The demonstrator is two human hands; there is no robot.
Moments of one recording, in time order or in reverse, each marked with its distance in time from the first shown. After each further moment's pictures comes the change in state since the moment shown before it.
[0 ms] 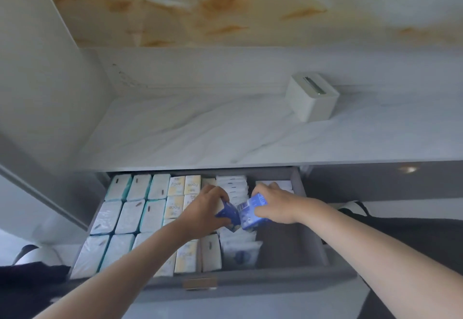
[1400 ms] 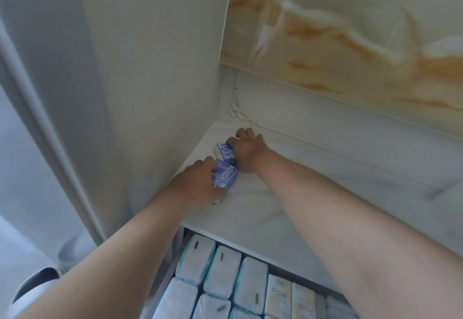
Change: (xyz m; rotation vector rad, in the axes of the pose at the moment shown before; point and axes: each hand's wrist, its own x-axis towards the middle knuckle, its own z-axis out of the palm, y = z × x) left_hand 0.075 -0.246 -0.261 0.050 0.357 -0.376; right_hand 0.399 -0.357 -0.073 -0.785 0.378 -0.383
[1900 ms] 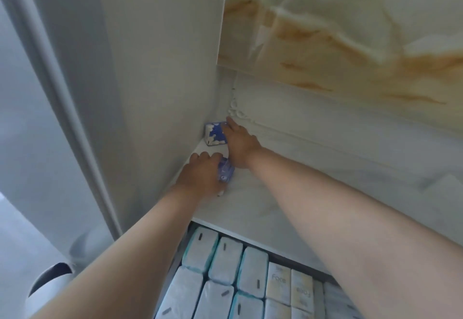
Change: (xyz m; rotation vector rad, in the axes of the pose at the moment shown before) left_hand -0.009 0.019 -0.003 0.246 0.058 0.047; right_hand -0.032 -0.026 -0.028 0.278 0.018 0.020
